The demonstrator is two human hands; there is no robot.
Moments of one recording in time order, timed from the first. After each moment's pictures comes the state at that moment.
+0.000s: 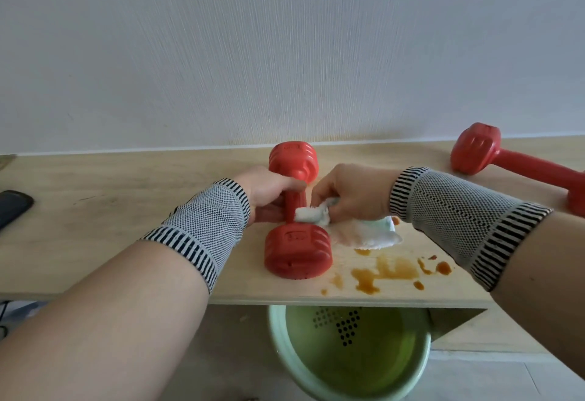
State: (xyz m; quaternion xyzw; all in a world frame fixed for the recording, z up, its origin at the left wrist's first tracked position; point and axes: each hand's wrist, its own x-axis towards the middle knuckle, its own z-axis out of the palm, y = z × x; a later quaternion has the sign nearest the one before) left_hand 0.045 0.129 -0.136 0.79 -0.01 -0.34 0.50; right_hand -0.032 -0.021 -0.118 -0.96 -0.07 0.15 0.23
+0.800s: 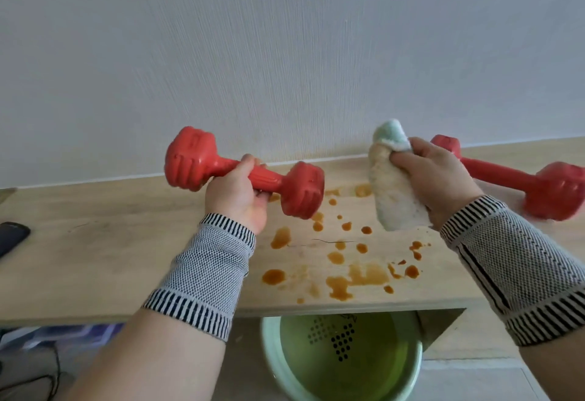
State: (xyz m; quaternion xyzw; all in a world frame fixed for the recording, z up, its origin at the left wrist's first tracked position) left_hand 0.020 0.105 -0.116 0.48 0.12 -0.13 0.86; right_hand -0.107 -0.087 -0.101 -0.69 0.25 -0.18 0.65
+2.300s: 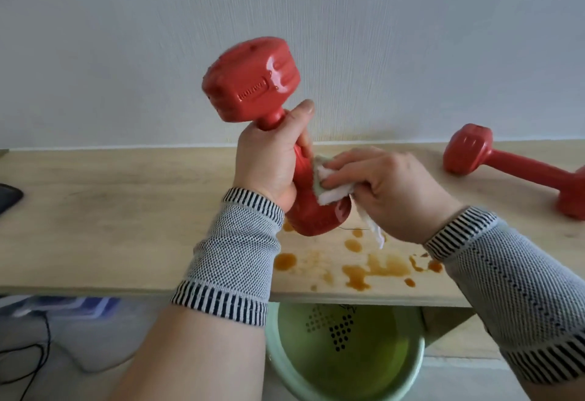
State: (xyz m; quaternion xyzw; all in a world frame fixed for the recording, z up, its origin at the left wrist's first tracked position) left_hand -0.002 0.096 -0.104 0.55 -0.13 -0.06 0.83; right_hand -0.089 -0.030 -0.119 -0.93 -0.12 -0.24 0.24
